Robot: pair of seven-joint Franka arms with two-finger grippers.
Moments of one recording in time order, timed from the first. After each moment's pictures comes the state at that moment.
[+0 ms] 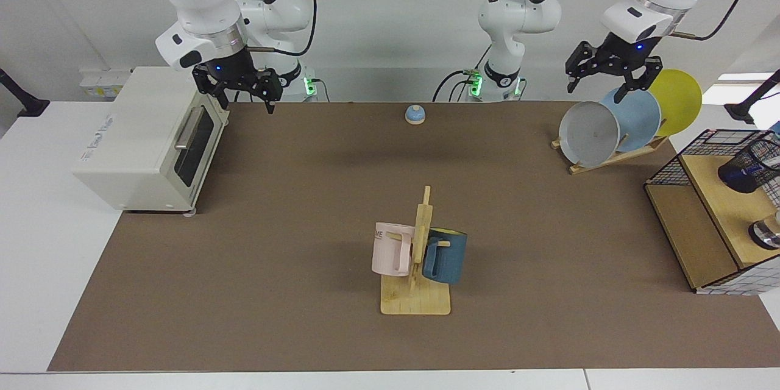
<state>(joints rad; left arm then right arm) -0.06 -0.05 0.03 -1.52 0.01 1.48 0.20 0.02 0.03 0.14 -1.52 -0.03 1.46 0.28</state>
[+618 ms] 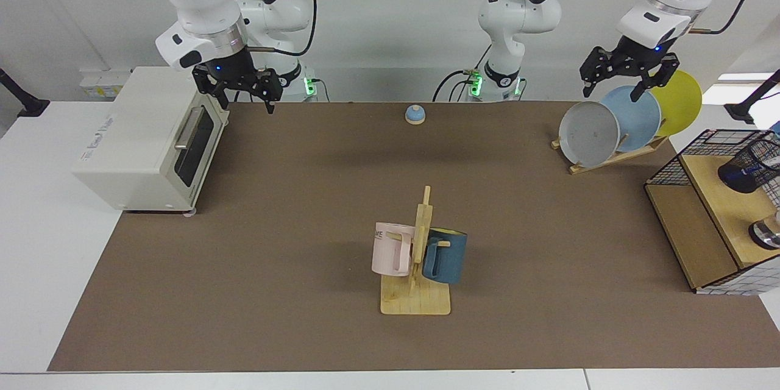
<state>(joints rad) -0.06 -0.04 0.03 -1.53 0.00 1.48 0.16 0.02 0.03 0.14 -1.52 -0.03 1.46 0.28</state>
